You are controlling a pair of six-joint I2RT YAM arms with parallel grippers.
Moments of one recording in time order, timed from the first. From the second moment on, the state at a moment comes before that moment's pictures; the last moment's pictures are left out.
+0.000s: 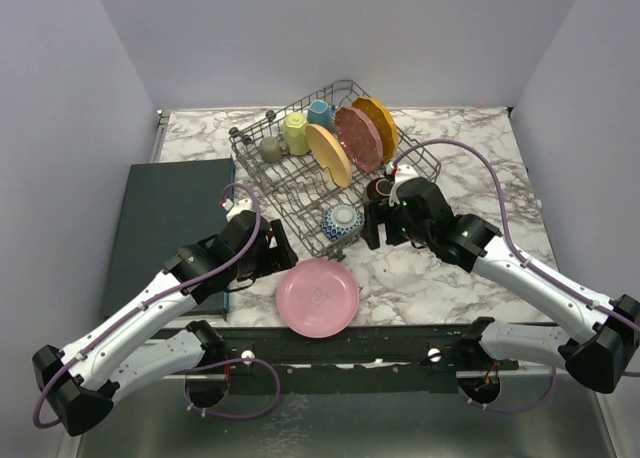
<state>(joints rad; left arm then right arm) -0.77 0.85 0.84 -0.82 -0.18 -0.89 0.78 1.13 1.02 -0.54 0.16 0.33</state>
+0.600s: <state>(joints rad) -0.77 0.90 0.65 -0.80 -0.13 -1.10 0.78 1.05 0.78 -0.46 0.07 0.42</state>
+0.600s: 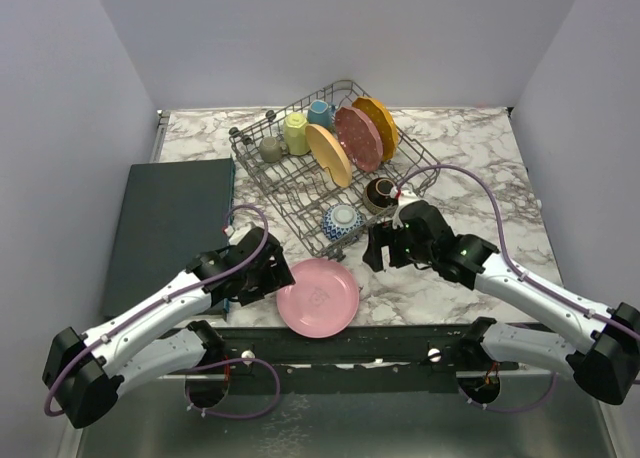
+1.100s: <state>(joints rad) -0.77 0.96 0.54 -0.72 -0.06 -1.17 0.78 1.03 0.71 -0.43 0.04 0.45</state>
